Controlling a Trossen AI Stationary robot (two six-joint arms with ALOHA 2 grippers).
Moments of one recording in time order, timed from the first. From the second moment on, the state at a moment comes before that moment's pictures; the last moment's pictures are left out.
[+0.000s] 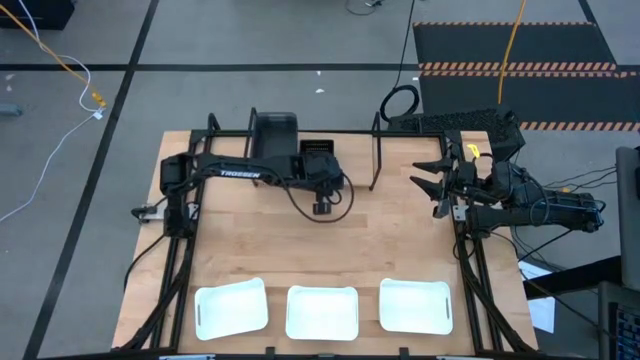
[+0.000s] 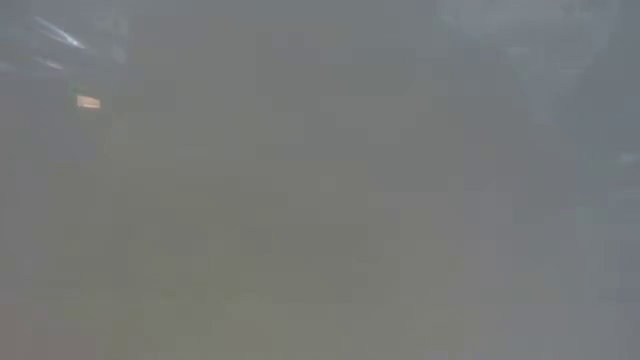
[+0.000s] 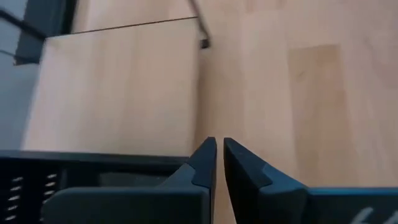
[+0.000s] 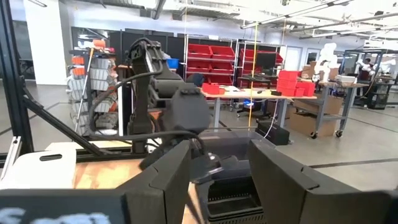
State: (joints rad) left arm 0.19 1.91 1.45 -0.44 -0.11 0.30; right arm -0.07 0.38 0.50 -0.02 0.18 -0.07
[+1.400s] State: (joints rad) left arm -0.50 1.50 1.38 -1.05 -0.22 -1.42; right arm -0.07 0.41 0.50 -0.03 0.18 -0.02
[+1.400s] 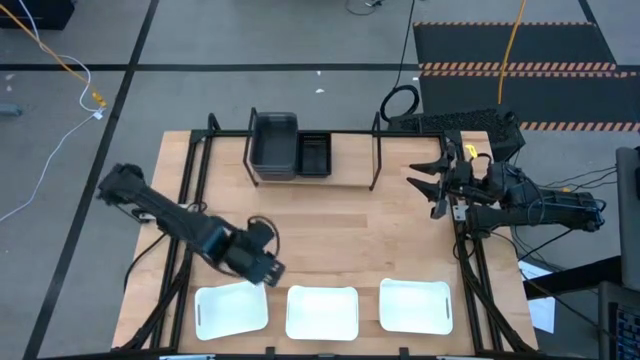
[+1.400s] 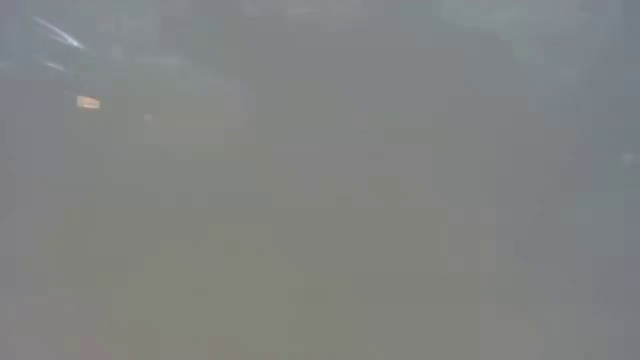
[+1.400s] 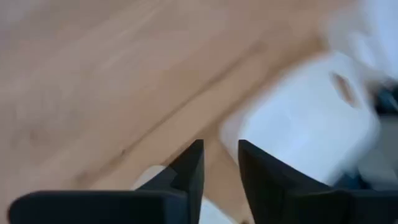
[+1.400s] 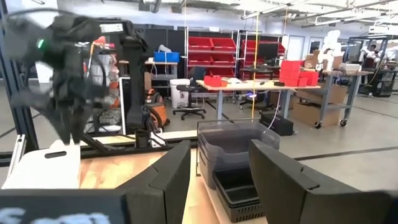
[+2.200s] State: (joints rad) left arm -0.63 1.71 1.31 -0.83 -0.24 -2.29; right arm -0.07 0.65 0.50 0.37 0.18 -0.15
